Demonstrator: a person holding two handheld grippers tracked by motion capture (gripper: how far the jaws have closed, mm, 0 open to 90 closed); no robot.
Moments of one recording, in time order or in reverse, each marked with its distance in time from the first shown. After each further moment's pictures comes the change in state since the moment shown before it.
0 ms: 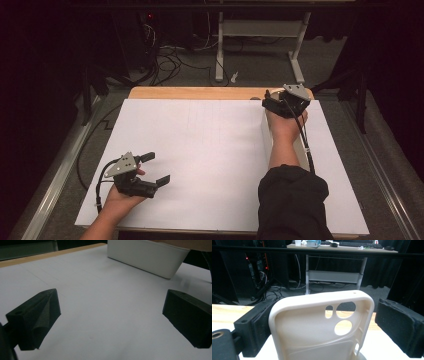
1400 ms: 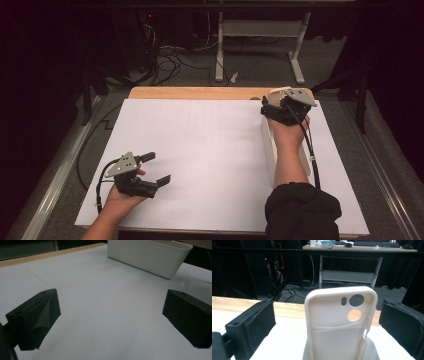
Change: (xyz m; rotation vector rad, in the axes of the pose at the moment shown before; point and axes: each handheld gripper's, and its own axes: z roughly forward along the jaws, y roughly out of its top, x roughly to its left) left arm 0.000 0.000 0.001 0.002 0.002 0.001; right arm 0.002 0.002 -0.040 0.006 0.109 0.001
